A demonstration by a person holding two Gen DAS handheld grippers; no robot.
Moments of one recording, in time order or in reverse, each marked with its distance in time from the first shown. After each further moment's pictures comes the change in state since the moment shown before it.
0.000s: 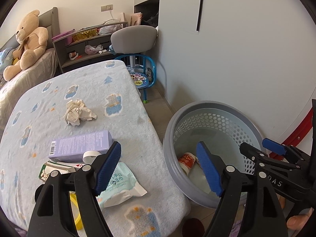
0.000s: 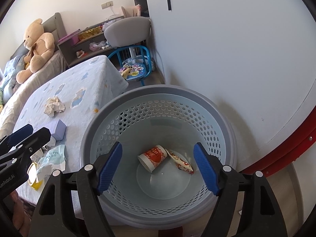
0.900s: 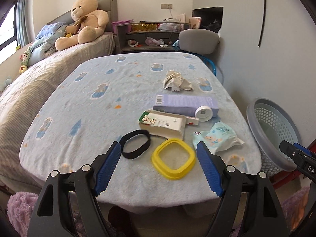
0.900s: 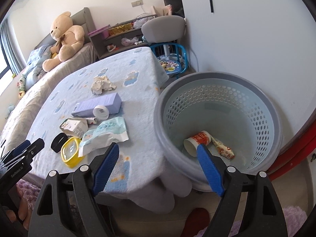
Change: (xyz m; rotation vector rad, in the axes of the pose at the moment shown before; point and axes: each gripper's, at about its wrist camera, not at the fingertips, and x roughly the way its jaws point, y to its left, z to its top) left arm -0.080 0.147 -0.101 -0.230 -0.020 0.283; right arm -0.034 0.102 -0.063 -0.083 -0.005 0.171
